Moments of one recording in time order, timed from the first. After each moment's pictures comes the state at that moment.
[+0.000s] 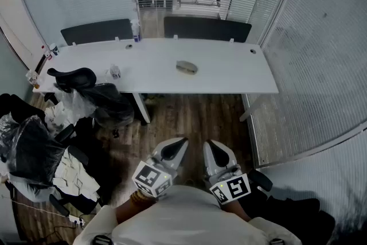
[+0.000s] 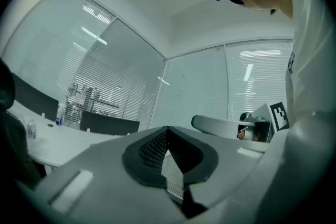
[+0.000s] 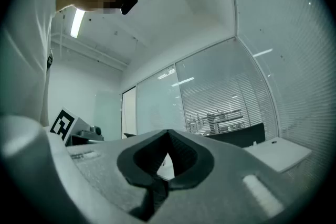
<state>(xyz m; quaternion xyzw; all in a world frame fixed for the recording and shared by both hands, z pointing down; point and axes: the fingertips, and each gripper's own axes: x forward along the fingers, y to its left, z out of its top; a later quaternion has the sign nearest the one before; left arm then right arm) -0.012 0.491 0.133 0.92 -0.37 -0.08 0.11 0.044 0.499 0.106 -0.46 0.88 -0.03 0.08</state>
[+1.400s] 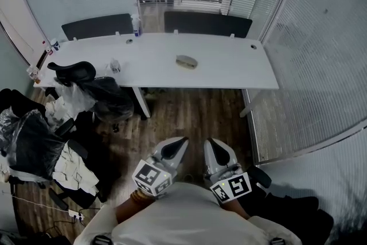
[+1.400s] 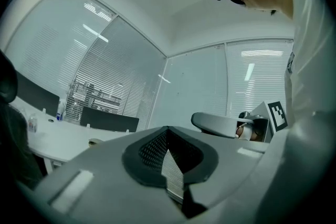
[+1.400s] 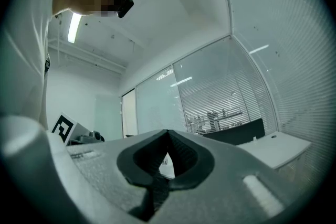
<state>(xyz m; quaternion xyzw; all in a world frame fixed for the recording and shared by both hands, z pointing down) 0.003 0.507 0.143 0.92 -0.37 -0.07 0.12 0.062 0.513 0.112 -0.46 0.88 -0.05 0.09</state>
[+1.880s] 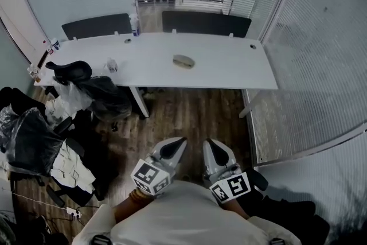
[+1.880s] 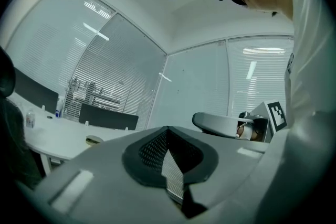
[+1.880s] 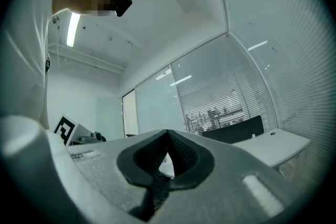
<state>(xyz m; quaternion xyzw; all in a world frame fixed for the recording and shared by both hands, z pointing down) 0.037 0.502 0.156 0.92 -0.38 -0.06 0.13 0.098 0.508 0.126 -0.45 0.89 -0.06 0.09</state>
